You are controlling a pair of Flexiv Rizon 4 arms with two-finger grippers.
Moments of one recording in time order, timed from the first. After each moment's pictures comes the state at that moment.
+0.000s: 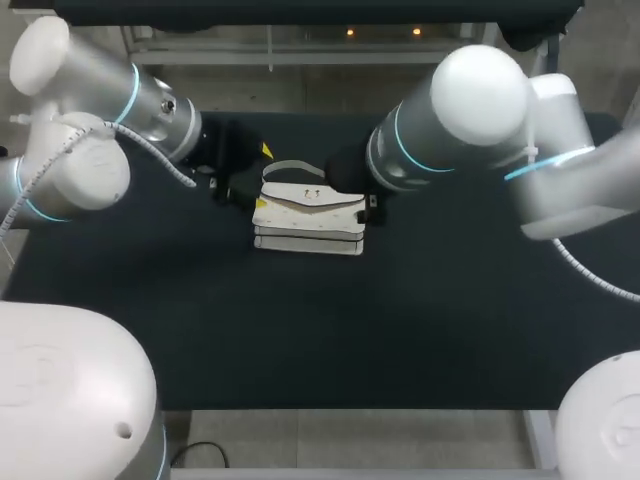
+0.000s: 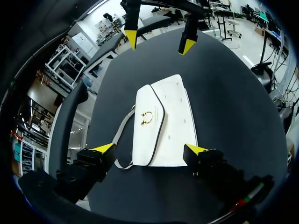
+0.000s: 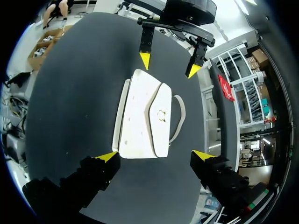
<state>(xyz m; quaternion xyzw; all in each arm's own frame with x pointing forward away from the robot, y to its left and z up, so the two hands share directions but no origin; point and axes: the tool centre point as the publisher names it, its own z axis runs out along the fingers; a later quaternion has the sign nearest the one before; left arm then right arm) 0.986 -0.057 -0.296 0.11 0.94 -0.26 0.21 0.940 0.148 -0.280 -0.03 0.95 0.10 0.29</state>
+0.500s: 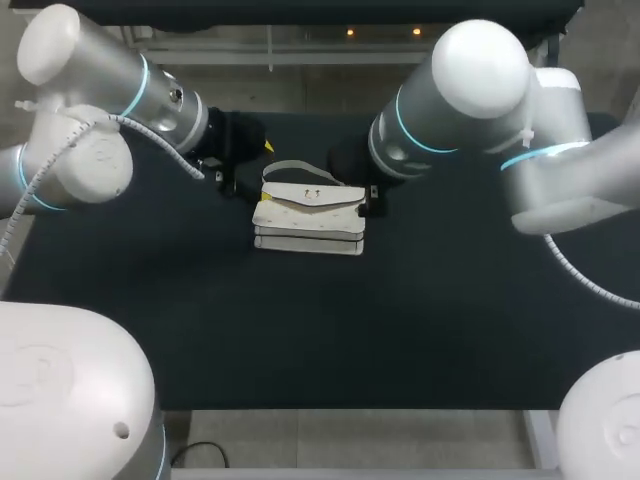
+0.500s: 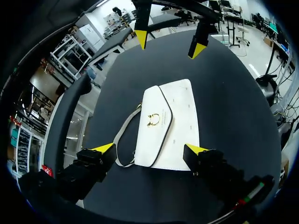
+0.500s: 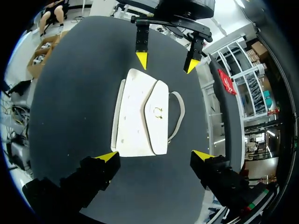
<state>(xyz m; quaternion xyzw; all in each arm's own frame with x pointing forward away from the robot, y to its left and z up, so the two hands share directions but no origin) 0.993 -0.063 -0.287 0.05 0.94 -0.27 0.19 0.951 0.142 -0.275 0.00 0.96 0.11 0.27</state>
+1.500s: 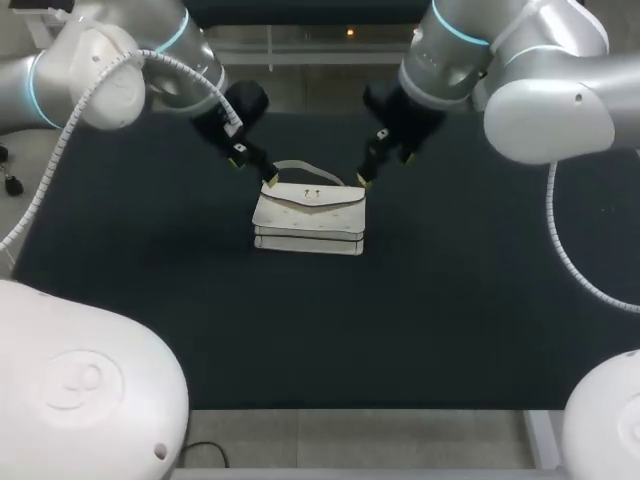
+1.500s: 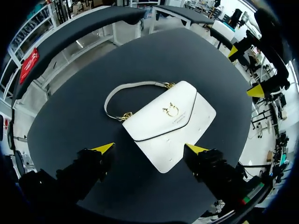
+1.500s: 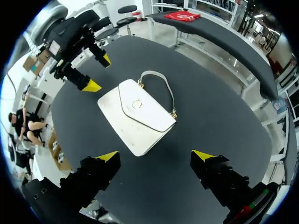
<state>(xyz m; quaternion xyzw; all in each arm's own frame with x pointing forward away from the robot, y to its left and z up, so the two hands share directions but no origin) 0.986 -0.045 -0.288 -0.39 0.90 -0.19 0.01 0.944 0.109 -0.261 0.42 0.89 0.16 0.04</state>
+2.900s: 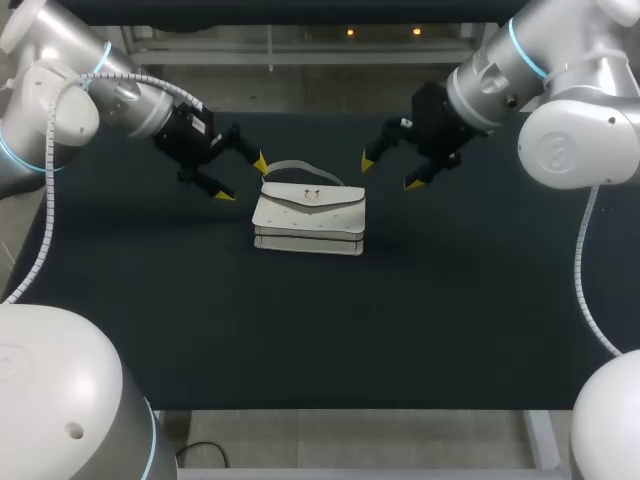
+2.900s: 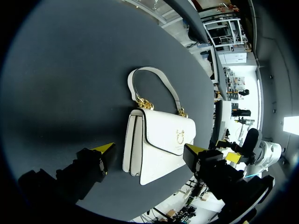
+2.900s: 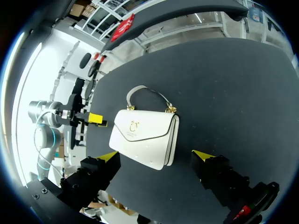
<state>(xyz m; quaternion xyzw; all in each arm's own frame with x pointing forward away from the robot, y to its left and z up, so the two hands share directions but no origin) 1.001 -0.031 -0.326 -0.68 0.64 -0.26 -0.25 0.951 0.111 -0.281 0.67 0.68 0.27 -0.12</state>
